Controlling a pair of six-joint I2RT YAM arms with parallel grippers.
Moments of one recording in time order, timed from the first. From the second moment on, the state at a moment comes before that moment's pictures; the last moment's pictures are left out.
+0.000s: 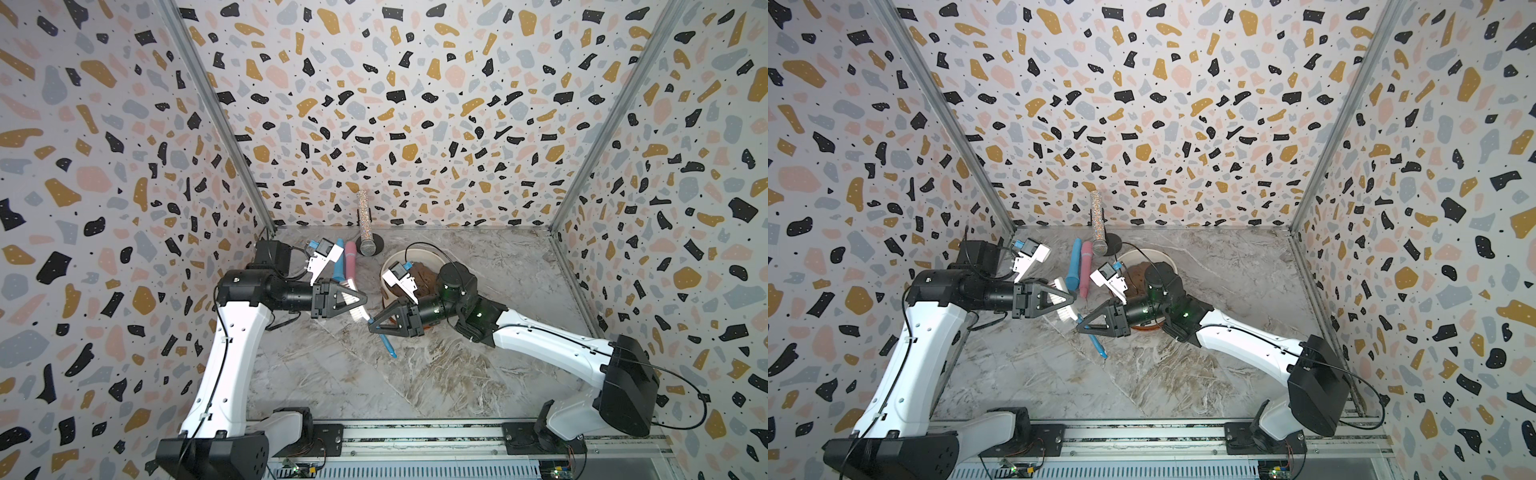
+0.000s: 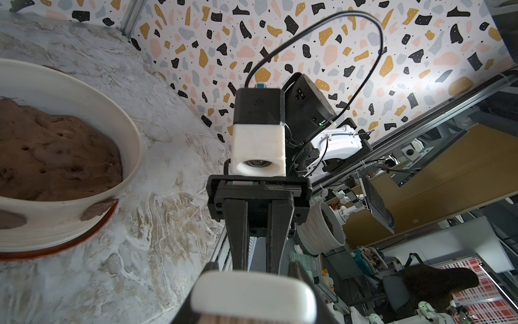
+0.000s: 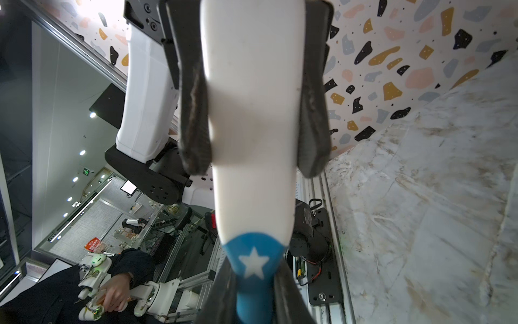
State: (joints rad) left arm -0.01 1.19 1.39 -1.36 1.39 0.35; right arm 0.94 1.47 1.13 0.23 -0.93 0.67
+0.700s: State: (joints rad) left arm 0.07 1.13 1.24 -1.19 0.83 0.22; right arm 1.02 1.39 1.37 -1.03 0.08 -0.13
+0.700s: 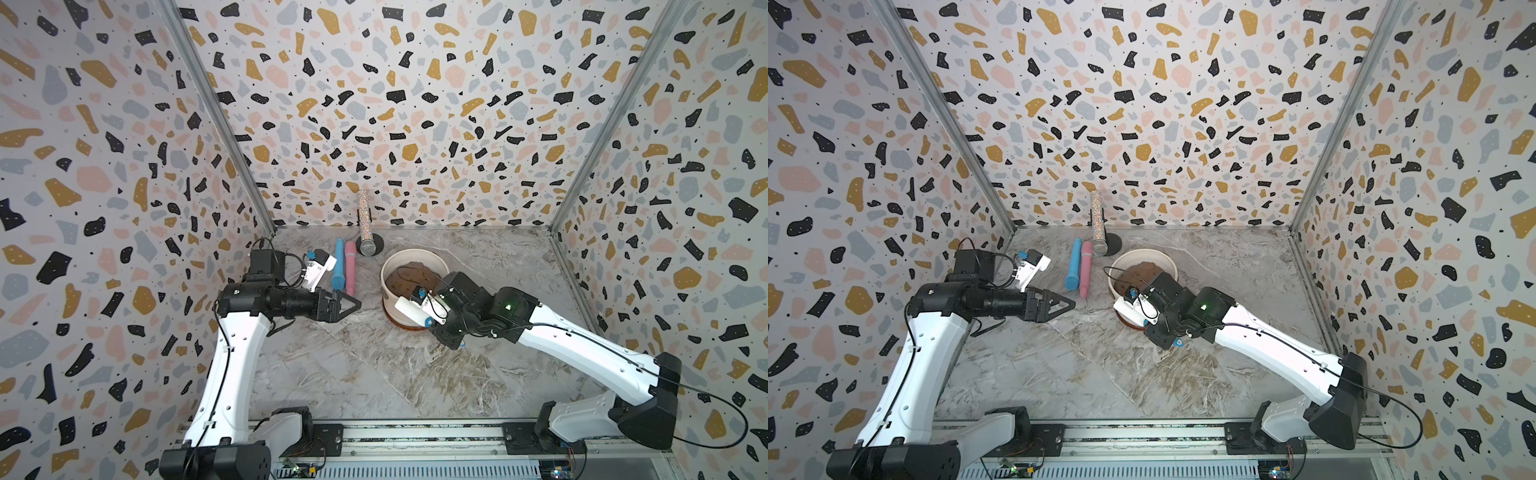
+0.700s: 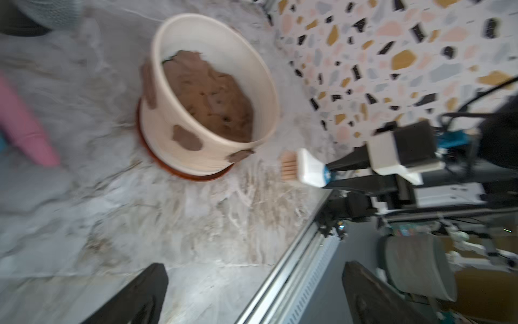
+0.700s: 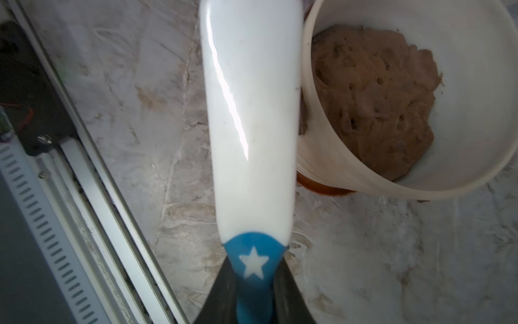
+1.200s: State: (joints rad) left arm 0.08 1.12 1.19 -1.14 0.31 0.22; right arm 1.14 1.40 1.21 -0.89 0.61 -0.40
